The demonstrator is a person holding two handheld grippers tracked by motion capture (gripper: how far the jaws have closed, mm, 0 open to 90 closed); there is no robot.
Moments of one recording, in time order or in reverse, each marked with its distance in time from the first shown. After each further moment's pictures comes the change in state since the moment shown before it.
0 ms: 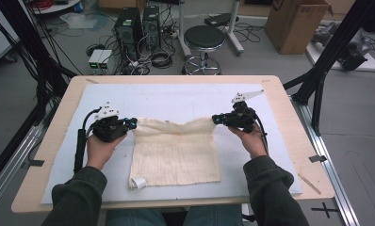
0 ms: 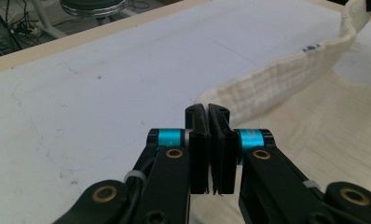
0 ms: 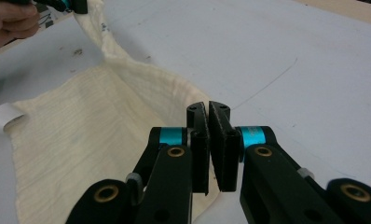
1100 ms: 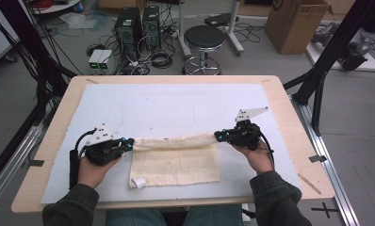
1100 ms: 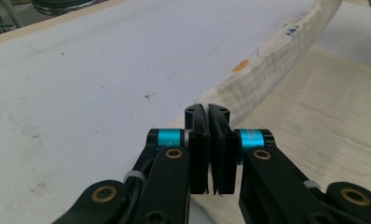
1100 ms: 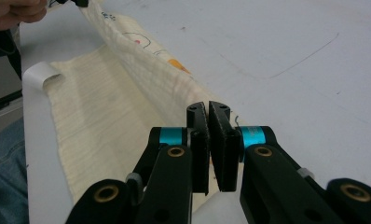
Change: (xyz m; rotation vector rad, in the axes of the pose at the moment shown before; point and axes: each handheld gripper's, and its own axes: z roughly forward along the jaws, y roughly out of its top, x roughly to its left) left arm -0.035 -0.036 -0.039 0.005 -0.070 0.073; right arm 0.036 -0.035 -0.016 0.022 0.036 -0.057
